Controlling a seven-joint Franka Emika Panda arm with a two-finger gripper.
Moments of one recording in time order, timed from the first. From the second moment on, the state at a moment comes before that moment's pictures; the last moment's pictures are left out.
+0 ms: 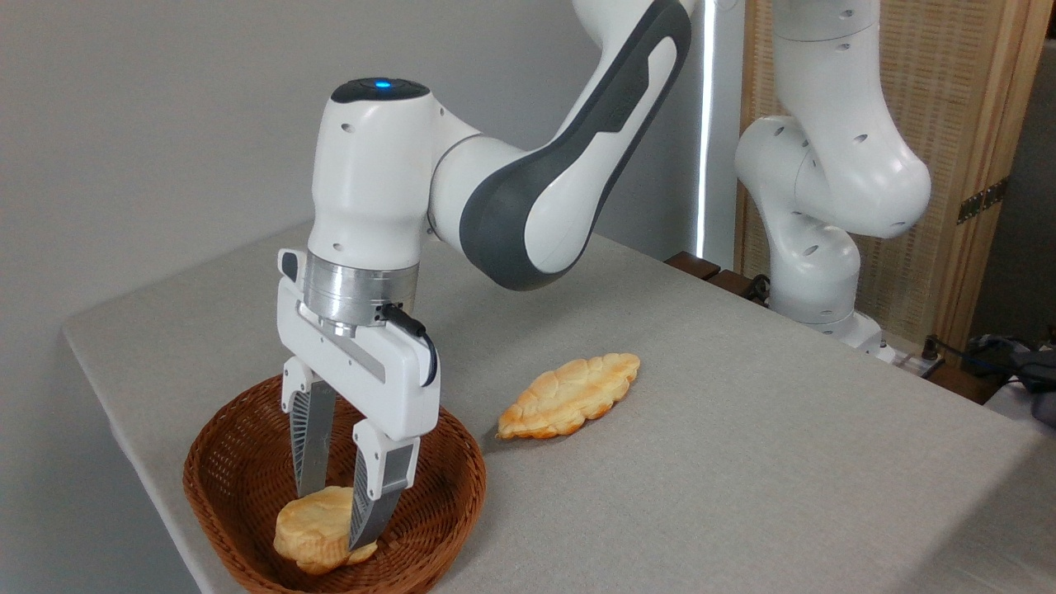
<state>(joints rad) -0.10 0.17 0.06 -1.97 -0.02 2.52 0.68</state>
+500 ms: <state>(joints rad) -0.10 0.19 0.05 -1.97 -0.06 2.55 0.80</state>
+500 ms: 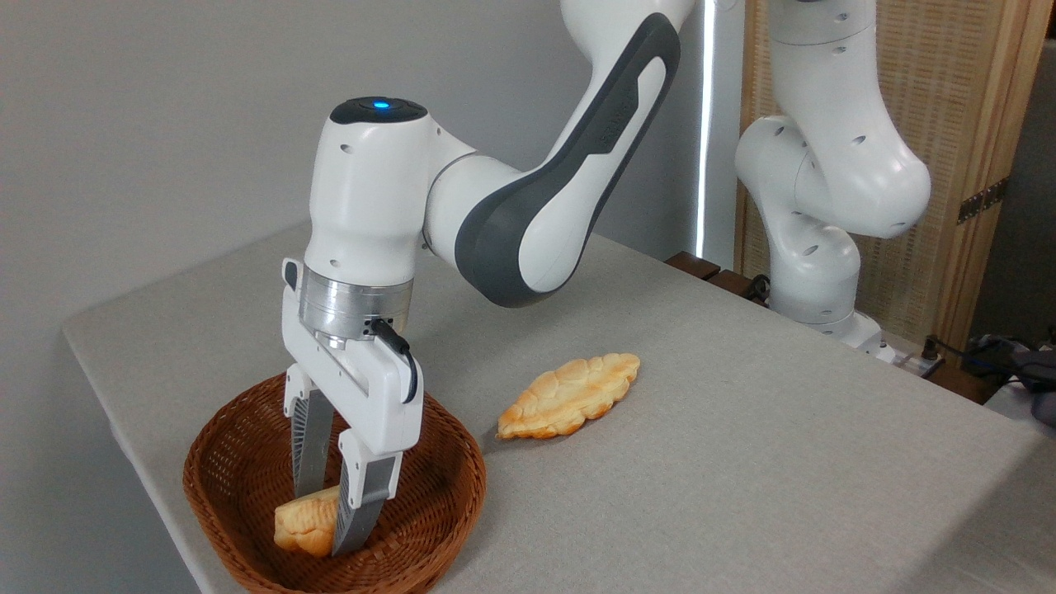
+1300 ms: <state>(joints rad) -0.12 -0.16 0.05 -1.91 -0.17 1.87 0.76</state>
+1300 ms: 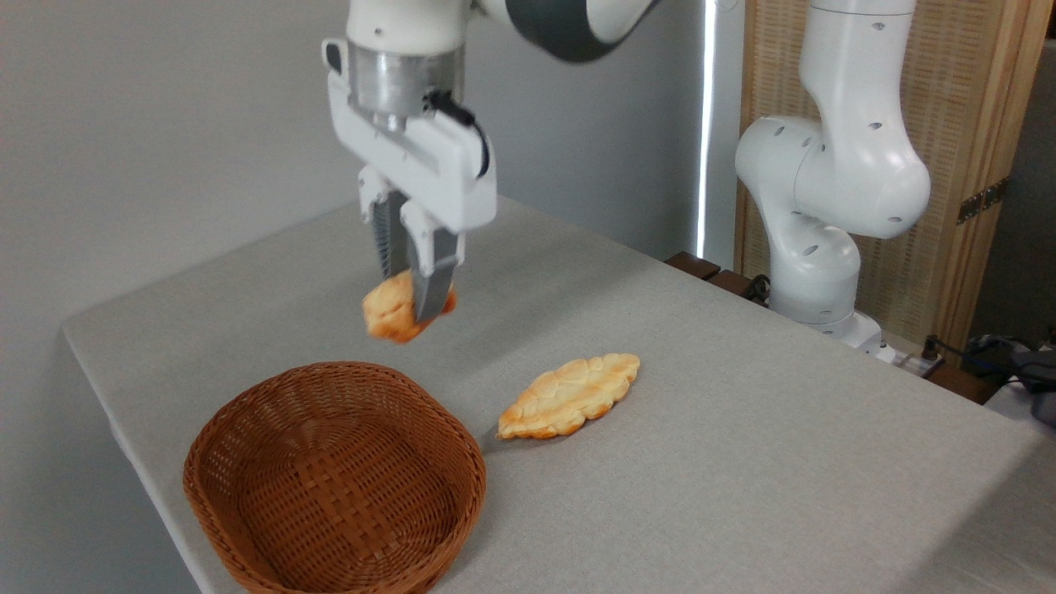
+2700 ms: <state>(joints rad) -0.24 -0.15 0.05 -1.83 -0.11 1.75 0.51</state>
